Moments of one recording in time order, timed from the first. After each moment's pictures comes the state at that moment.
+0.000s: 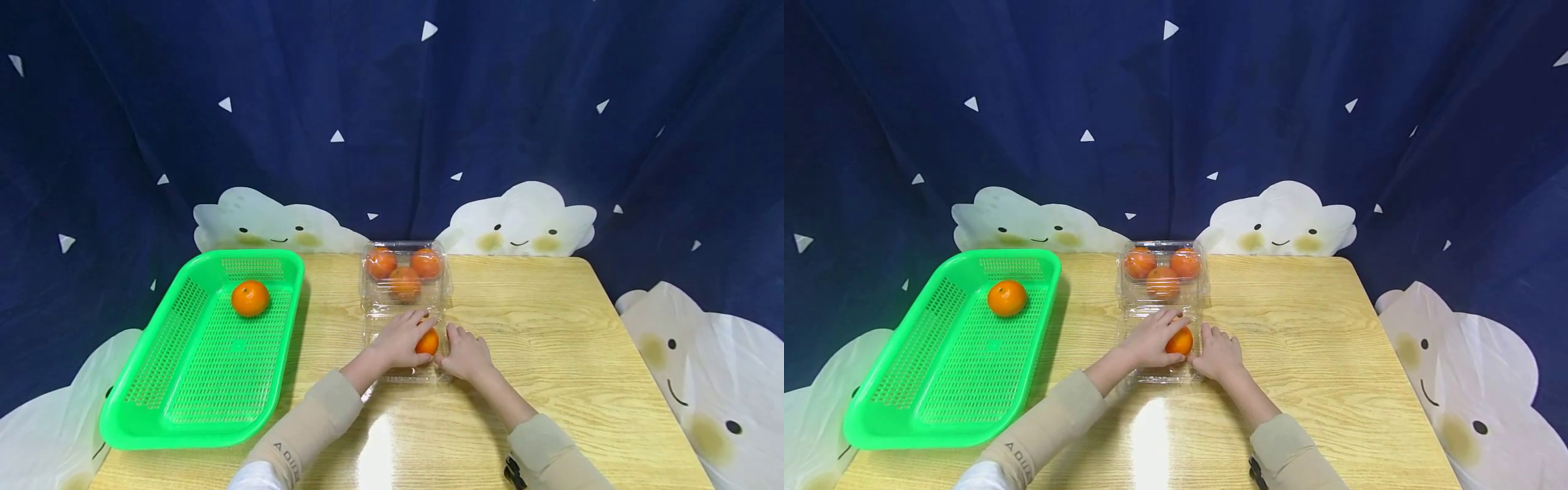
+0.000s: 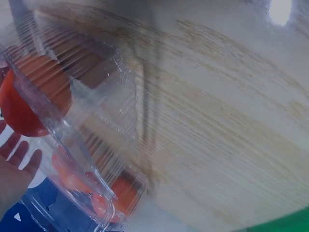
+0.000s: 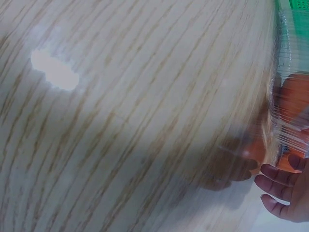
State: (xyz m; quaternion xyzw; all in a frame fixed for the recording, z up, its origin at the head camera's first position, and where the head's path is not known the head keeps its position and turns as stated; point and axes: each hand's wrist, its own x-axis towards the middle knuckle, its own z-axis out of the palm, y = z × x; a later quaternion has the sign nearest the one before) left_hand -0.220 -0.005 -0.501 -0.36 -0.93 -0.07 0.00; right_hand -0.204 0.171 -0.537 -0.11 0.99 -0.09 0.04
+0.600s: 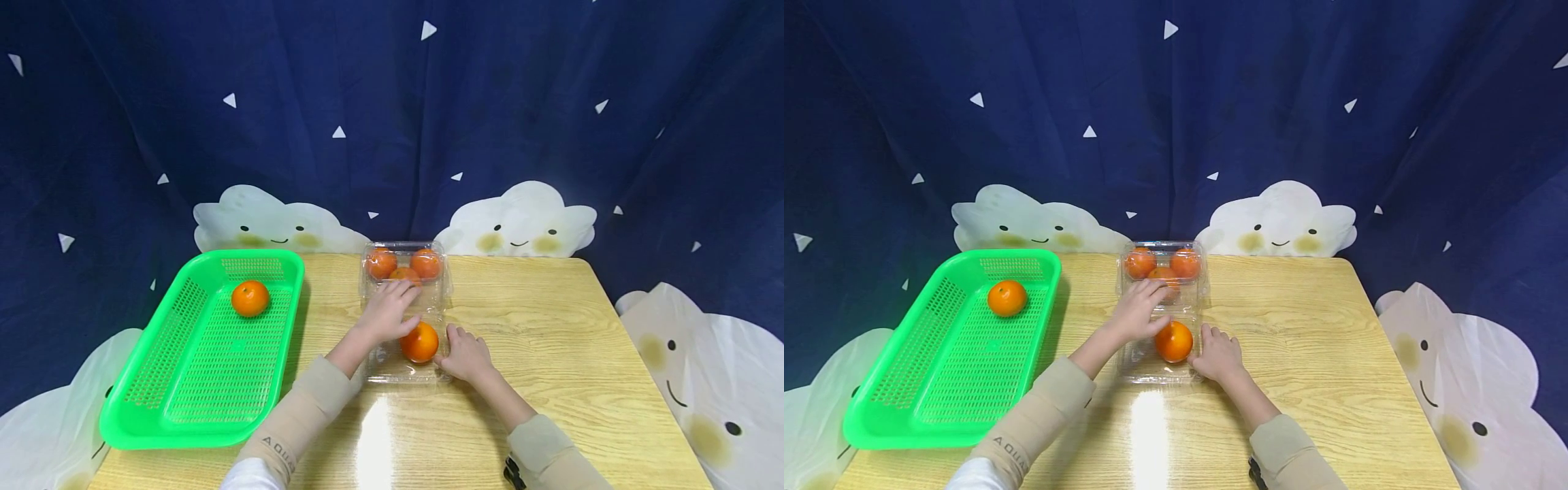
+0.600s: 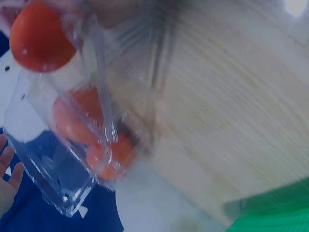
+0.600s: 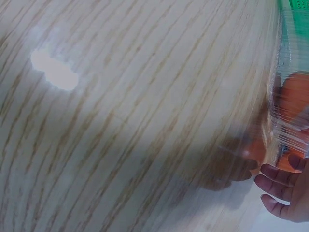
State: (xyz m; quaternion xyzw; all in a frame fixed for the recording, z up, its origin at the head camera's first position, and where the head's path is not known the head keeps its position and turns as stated) left_hand -0.244 -0.029 -0.465 -0.35 -0.92 -0.11 0.16; right_hand -0.205 0.172 -0.539 -0.11 0.99 -0.10 0.03
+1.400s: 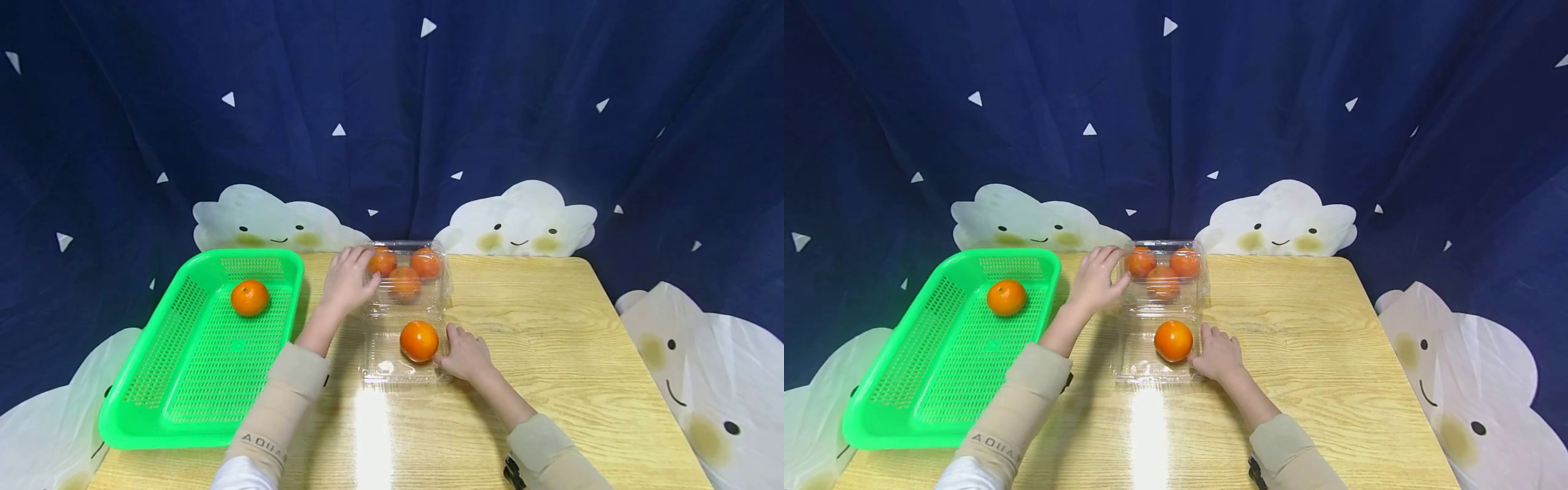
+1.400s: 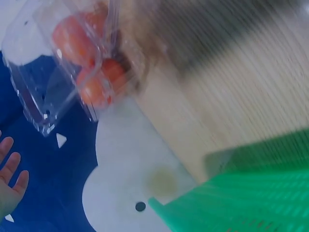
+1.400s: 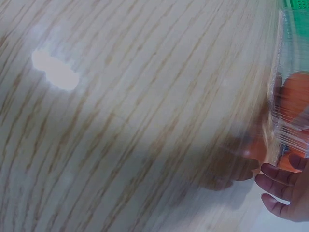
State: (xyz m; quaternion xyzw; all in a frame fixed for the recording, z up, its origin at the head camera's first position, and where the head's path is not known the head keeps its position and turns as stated) left_hand -0.268 -0.085 -0.428 -0.20 -0.95 -0.16 0.20; right_hand -0.205 0.172 -0.540 -0.11 0.99 -0.11 0.03
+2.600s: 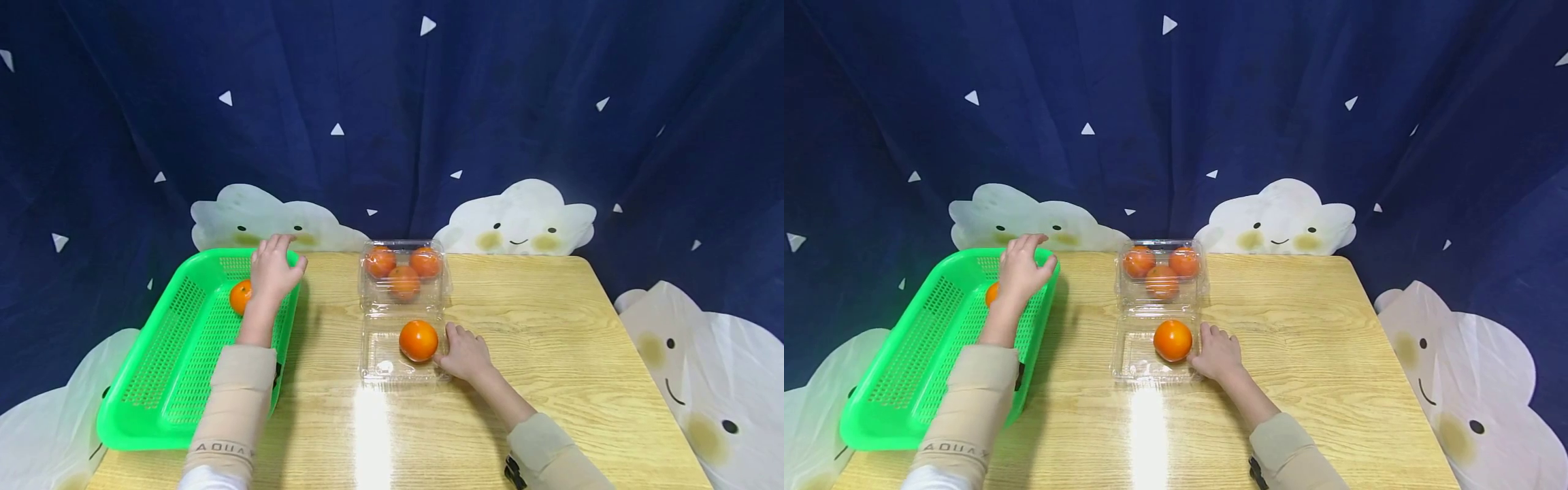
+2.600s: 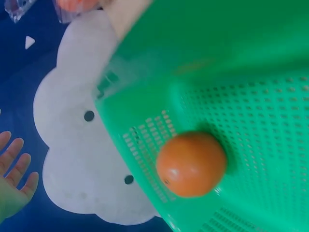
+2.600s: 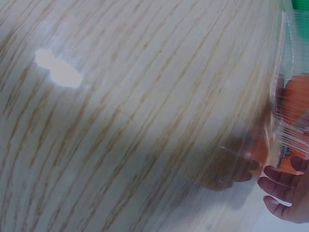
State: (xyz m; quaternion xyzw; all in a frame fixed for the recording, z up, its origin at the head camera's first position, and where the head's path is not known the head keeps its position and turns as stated) left_hand -0.271 -0.189 -0.416 -0.02 -0.96 -0.23 0.18; right_hand -0.206 0.173 -0.541 -0.11 0.99 -0.10 0.03
